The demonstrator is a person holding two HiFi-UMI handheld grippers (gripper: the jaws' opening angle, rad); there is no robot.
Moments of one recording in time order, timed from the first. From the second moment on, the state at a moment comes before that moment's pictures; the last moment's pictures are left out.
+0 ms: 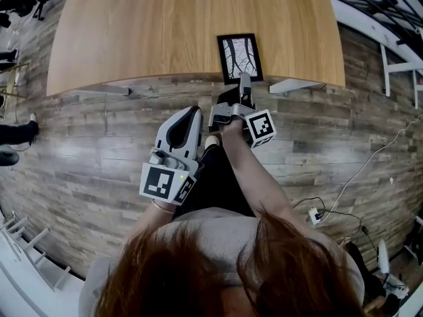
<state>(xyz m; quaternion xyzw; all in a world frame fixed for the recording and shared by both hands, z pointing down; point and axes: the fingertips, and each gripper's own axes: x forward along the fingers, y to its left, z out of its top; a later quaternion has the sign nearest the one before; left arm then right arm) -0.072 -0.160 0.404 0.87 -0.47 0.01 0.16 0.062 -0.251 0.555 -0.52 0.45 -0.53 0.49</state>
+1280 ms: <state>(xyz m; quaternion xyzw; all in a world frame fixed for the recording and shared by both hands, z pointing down) -0.063 -0.154 0.403 0.87 -0.47 0.01 0.16 0.037 -0.251 0.543 -0.53 0.57 -0.52 0.35</state>
